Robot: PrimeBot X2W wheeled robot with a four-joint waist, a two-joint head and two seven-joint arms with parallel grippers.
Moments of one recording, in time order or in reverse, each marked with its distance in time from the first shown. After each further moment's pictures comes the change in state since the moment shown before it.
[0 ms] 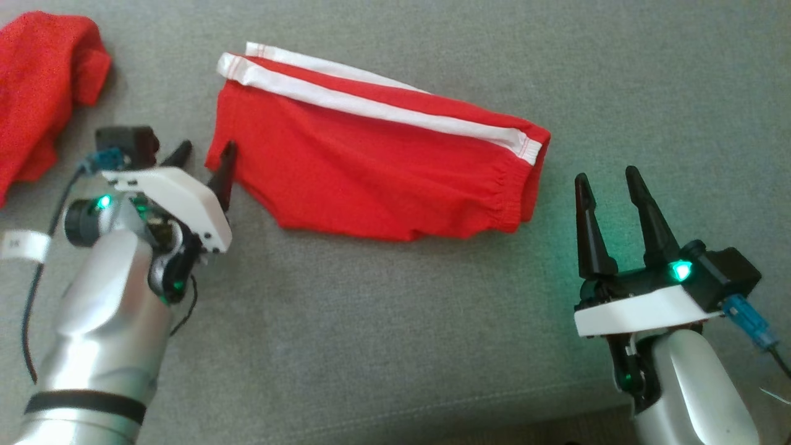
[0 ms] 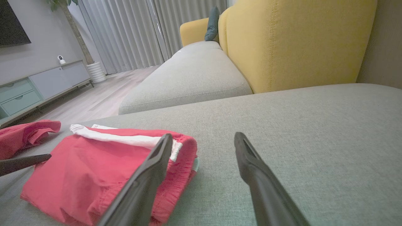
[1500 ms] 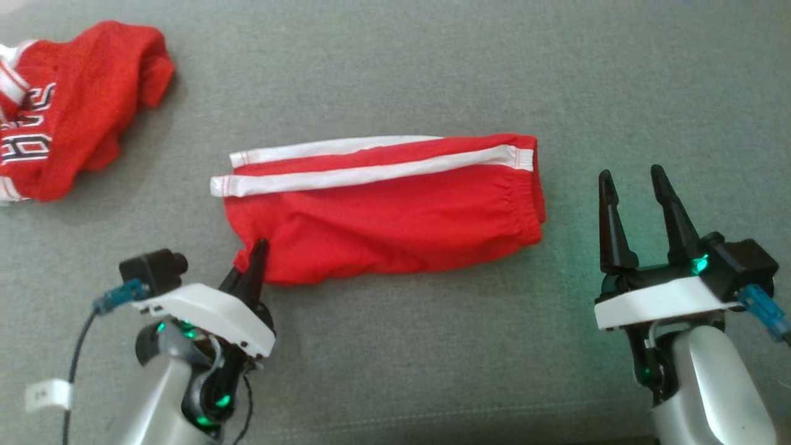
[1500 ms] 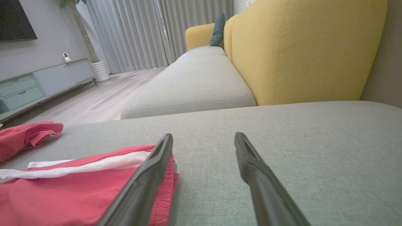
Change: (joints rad) left arm 0.417 -0.031 0.007 -0.418 -0.291 0.080 -0.011; right arm -0.006 0.002 -0.081 0.005 -0.053 0.000 0.051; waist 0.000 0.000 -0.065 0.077
